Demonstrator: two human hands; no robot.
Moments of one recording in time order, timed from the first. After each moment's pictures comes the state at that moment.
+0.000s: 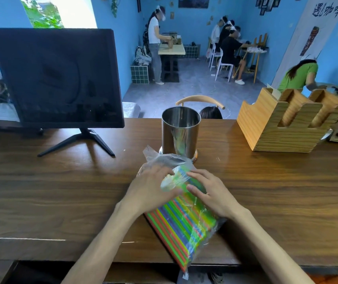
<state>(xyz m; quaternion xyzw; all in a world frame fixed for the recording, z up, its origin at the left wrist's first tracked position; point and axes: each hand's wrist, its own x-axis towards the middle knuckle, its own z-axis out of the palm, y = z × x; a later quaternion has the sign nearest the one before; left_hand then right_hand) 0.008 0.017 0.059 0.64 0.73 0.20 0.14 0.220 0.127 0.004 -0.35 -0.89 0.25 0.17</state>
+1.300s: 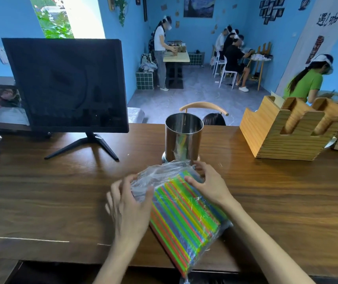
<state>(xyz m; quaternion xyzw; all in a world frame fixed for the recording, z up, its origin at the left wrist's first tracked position) 0.023 -0.041 0.036 0.35 0.83 0.43 0.03 0.196 0.144 0.022 -0.43 -0.80 0.34 0.23</state>
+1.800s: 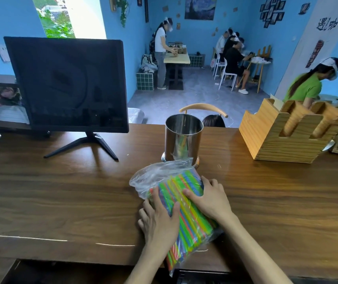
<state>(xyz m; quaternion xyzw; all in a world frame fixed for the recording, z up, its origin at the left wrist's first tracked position) 0.082 -0.012 -0.002 0.36 0.87 0.29 0.17 0.198 0.122 0.006 -0.55 -0.80 0.23 0.09</state>
